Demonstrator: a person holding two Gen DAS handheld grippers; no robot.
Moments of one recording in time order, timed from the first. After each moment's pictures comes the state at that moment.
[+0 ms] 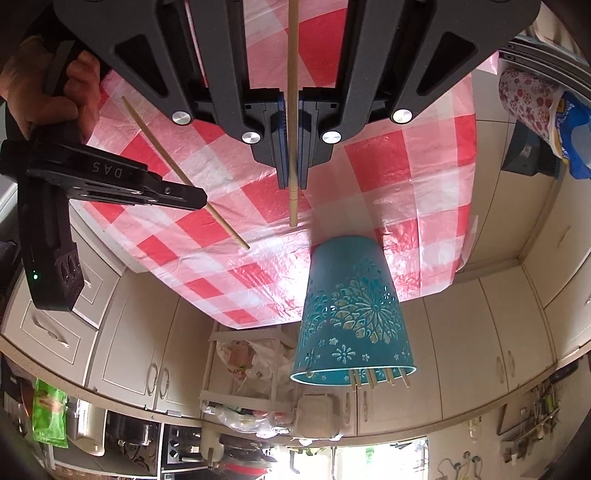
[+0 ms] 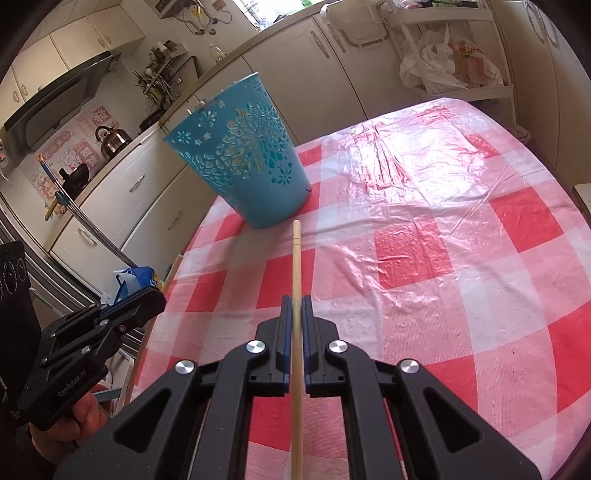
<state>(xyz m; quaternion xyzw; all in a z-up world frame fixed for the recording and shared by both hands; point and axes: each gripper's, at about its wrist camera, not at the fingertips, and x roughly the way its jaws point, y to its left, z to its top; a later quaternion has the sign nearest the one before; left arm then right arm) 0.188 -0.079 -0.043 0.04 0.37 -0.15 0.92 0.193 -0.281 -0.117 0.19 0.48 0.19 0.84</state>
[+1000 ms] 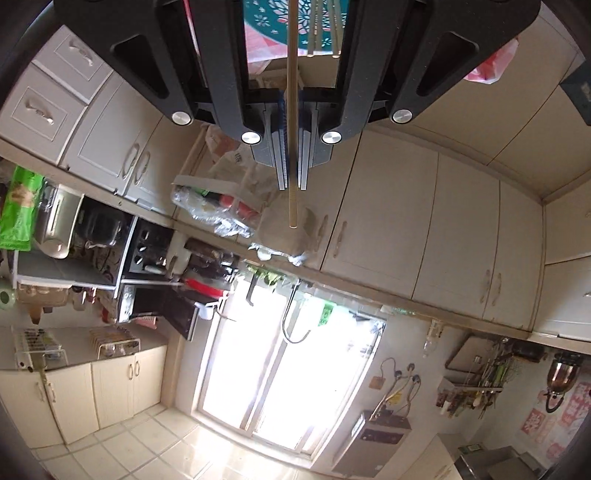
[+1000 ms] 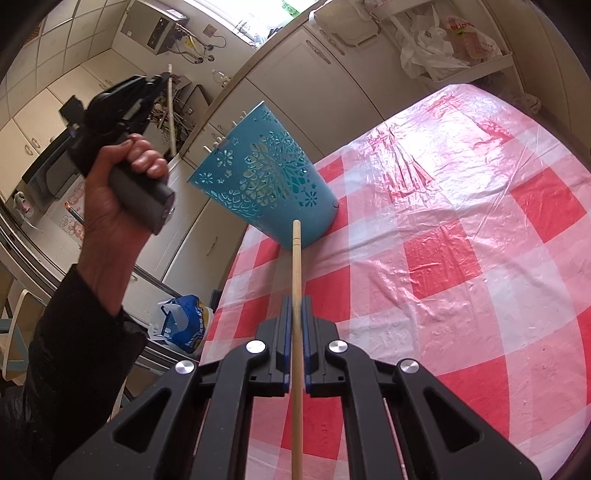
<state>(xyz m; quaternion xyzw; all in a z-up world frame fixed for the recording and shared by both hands) 0.405 -0.037 0.102 -0.15 0.09 -0.13 0.98 0.203 -0.290 -0.112 0.29 0.46 0.23 0.81</state>
